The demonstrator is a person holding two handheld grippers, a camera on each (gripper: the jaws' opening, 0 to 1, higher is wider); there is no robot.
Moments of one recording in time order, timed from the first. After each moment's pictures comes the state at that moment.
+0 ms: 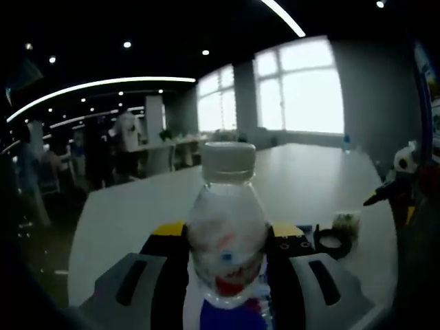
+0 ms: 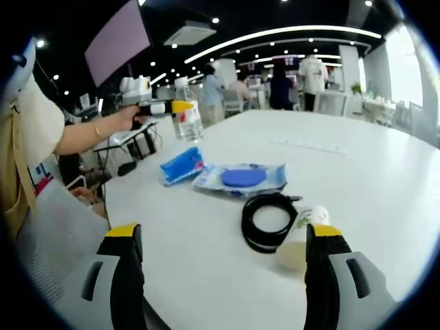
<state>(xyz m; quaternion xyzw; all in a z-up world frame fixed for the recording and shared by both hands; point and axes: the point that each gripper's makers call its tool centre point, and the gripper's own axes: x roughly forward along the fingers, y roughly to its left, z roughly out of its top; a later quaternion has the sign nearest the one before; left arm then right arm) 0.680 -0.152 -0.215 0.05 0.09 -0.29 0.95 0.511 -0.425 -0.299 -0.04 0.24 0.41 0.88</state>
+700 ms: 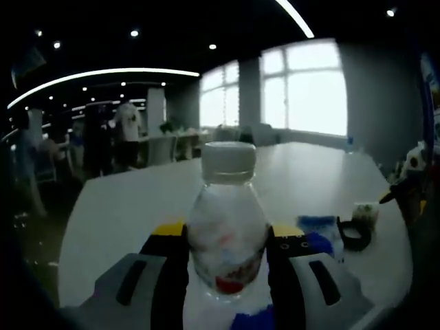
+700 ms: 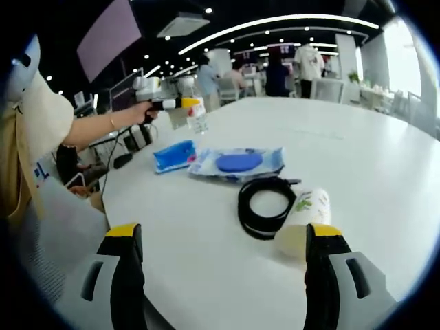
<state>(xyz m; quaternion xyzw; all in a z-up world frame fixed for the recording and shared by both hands) 0.732 -0.119 -0.258 0.03 0.11 -0.29 0.95 0.508 -0.428 -0.319 -0.04 0.28 0.41 0.87</state>
